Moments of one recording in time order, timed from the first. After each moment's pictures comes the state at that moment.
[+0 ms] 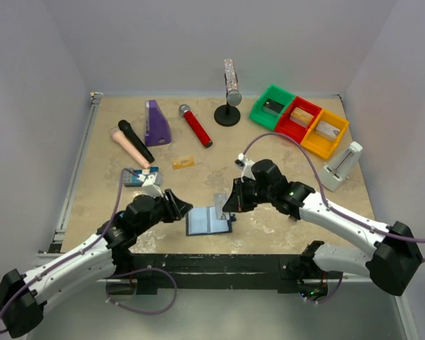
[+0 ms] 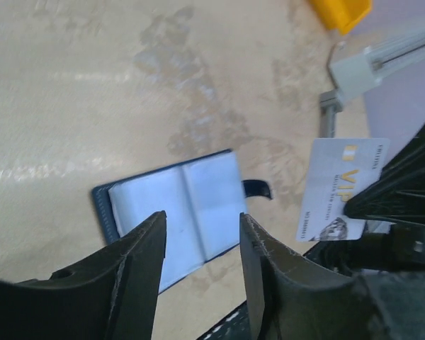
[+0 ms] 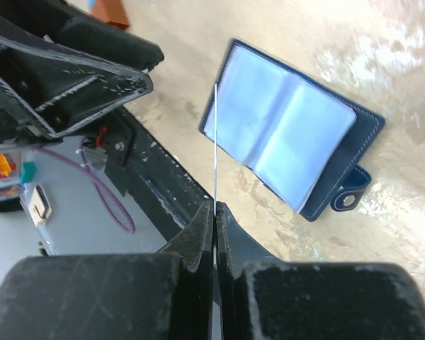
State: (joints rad) left arm -0.78 0.65 0.23 -0.04 -0.08 -0.88; right arm 0.78 1.15 0.72 -0.29 -0.36 0.68
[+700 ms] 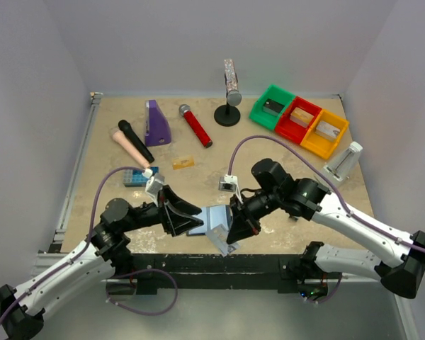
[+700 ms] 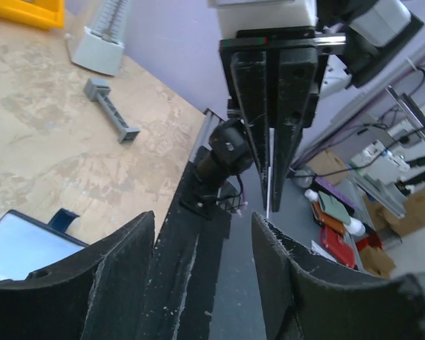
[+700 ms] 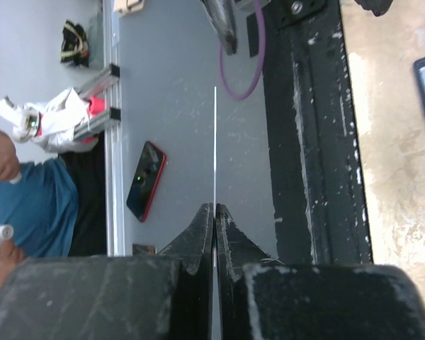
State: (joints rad) left arm -0.77 0.45 0.30 0.25 0.51 -0.70; right arm 0.90 1.05 0.98 -0.67 -0.87 0.22
